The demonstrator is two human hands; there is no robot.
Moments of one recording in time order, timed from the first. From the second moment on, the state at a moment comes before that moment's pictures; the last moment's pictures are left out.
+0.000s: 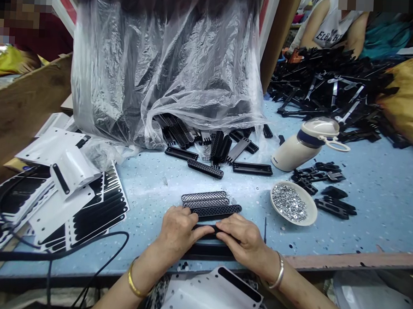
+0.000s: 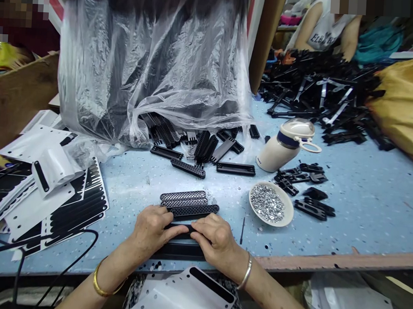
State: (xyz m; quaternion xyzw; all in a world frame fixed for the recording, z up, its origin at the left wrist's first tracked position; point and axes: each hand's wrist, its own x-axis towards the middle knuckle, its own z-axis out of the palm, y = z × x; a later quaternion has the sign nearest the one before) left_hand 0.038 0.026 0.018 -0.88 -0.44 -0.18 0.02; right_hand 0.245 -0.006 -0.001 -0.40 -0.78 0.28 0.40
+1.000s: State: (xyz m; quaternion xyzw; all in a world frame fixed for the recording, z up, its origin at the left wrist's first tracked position) left_hand 0.027 0.014 0.027 -0.87 -0.43 -0.22 -0.06; right_hand 0.257 -0.014 0.011 -0.48 -0.73 0.24 0.43
